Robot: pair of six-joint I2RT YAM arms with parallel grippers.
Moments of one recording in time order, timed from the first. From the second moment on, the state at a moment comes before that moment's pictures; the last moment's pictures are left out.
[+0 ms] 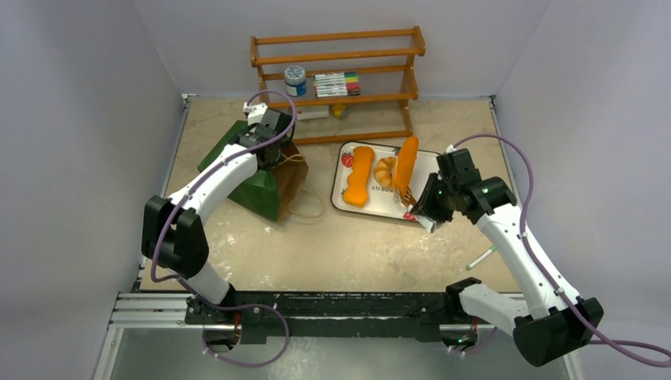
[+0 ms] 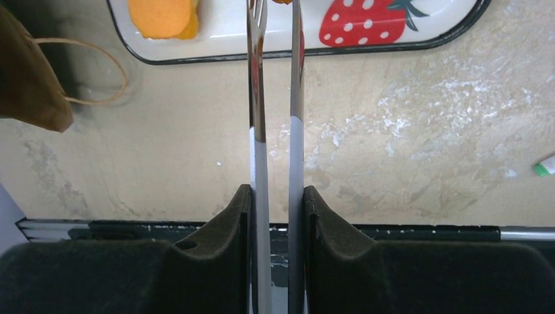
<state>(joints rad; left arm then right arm) -0.42 1.62 1.38 -0.74 -0.56 -0.62 0.34 1.05 1.08 -1.06 0.00 0.70</state>
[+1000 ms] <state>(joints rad) -0.41 1.61 1.35 -0.71 -0.53 -0.61 0.33 0.99 1.01 -1.09 -0.01 0.71</state>
